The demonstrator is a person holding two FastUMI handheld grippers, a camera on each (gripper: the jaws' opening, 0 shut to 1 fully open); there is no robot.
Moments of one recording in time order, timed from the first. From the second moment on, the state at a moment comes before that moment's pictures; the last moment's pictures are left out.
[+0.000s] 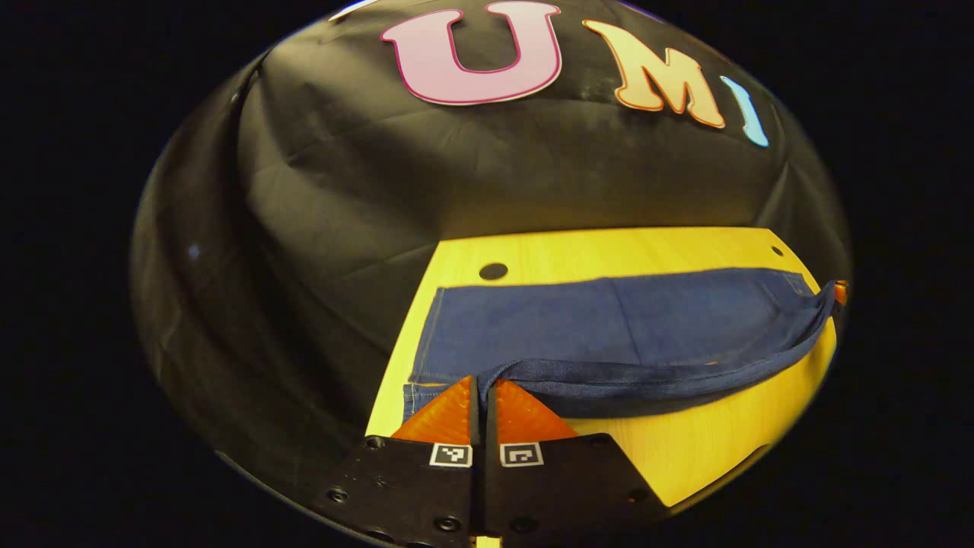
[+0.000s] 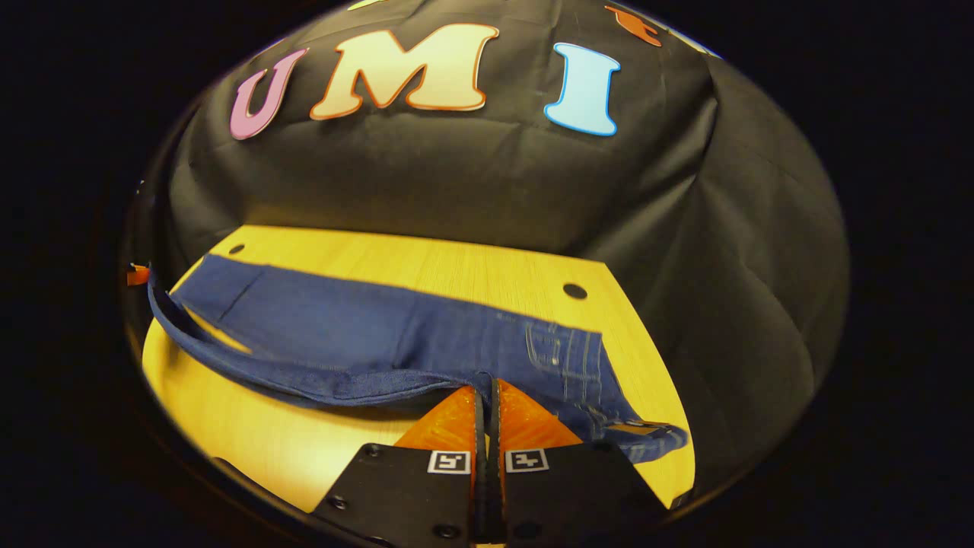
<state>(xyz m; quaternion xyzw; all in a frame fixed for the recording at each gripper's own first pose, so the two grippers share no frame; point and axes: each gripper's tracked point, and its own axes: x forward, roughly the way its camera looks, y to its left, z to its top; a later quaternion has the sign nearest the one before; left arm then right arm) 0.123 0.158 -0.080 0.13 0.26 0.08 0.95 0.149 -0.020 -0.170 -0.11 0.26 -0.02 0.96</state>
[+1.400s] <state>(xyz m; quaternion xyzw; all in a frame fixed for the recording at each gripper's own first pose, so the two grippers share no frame) 0.239 0.034 -0.121 0.17 0.26 0.08 0.95 0.262 -0.078 -0.224 0.06 0.29 -0.07 0.95</state>
